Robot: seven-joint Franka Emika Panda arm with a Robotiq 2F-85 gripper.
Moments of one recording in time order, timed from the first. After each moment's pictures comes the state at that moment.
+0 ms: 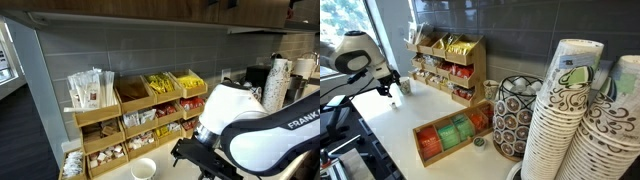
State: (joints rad) arm 0.24 -0.31 0.35 -2.67 0.39 2.71 1.27
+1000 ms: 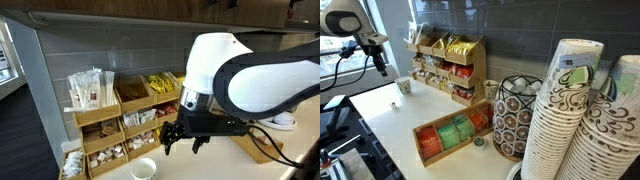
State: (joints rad) arm 0.25 -0.37 0.34 -2.37 0.20 2.23 0.81
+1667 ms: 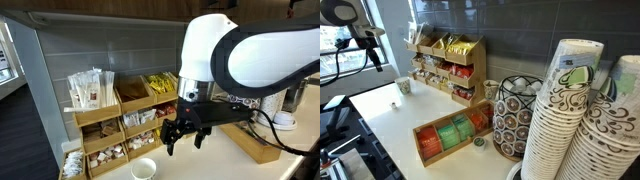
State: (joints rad) arm 0.25 -0.37 0.34 -2.27 0.19 2.05 0.68
